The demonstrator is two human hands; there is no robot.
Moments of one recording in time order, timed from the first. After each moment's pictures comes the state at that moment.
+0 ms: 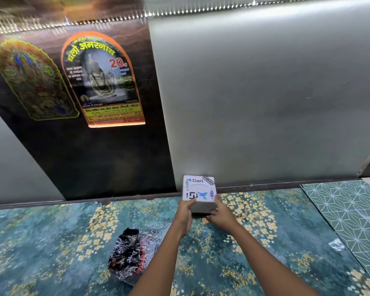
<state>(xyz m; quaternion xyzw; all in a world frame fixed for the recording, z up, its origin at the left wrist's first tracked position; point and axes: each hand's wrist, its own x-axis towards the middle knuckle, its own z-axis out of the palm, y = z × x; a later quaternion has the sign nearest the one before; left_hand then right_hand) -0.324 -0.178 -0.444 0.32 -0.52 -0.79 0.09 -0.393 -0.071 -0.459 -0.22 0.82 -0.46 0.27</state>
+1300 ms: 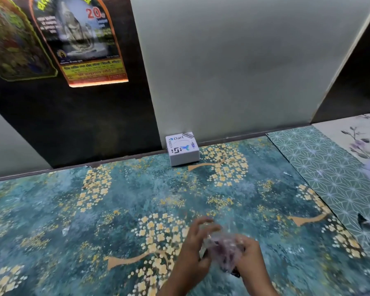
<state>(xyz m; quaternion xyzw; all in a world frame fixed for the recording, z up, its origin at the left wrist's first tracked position) -0.092 -0.056 -0.432 0.01 -0.84 -0.52 0.15 -0.139 0.076 -0.431 0.03 0.71 -0.68 0.18</state>
